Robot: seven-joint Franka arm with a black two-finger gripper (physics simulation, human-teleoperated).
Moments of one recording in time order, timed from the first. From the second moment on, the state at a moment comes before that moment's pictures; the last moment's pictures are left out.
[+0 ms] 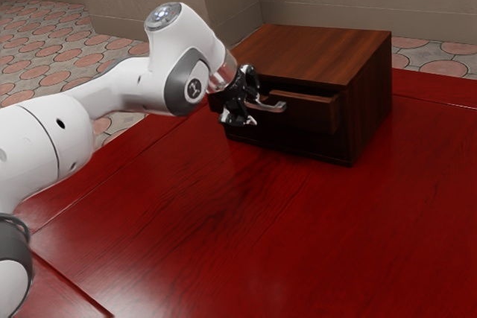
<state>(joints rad) 0.03 0.42 0.09 -1.38 -0.10 2.32 -1.52</state>
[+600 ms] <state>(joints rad) 0.02 0.18 0.11 -1.68 -0.11 2.32 -1.56</state>
